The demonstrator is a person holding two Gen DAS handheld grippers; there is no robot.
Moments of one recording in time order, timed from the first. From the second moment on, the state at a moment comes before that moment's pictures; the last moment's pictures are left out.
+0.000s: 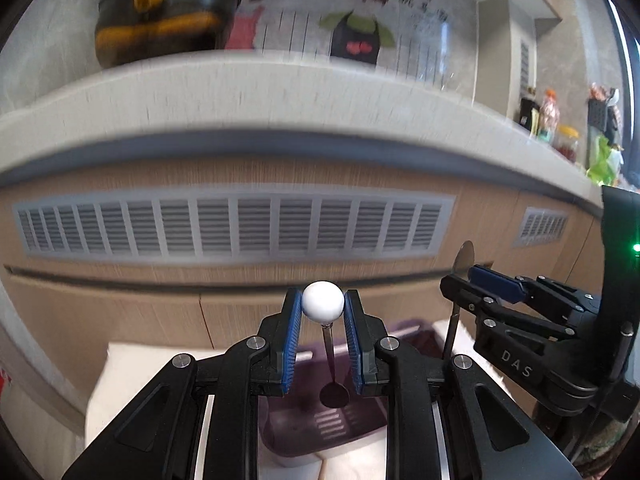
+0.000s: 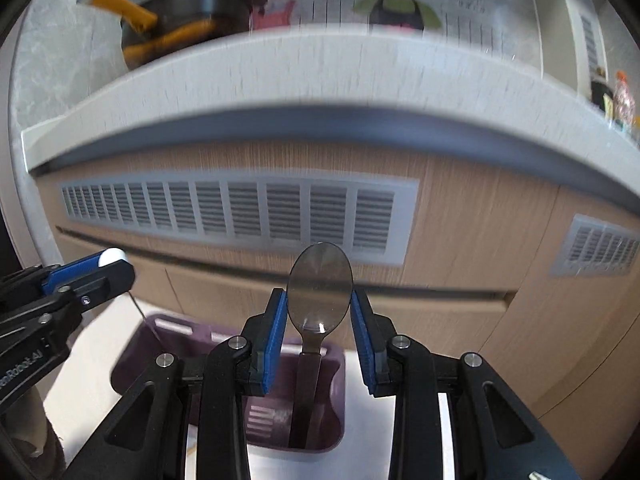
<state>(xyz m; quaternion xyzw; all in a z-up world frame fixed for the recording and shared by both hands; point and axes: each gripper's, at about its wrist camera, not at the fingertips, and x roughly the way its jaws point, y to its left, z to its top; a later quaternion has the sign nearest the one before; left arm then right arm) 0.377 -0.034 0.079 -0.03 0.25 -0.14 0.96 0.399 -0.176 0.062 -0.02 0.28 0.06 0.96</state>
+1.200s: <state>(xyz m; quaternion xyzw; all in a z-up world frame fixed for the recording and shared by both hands) 0.159 0.059 -0.013 -0.03 0.35 -0.08 0.93 0.132 -0.136 -0.047 -0.17 0.46 0.26 0.83</state>
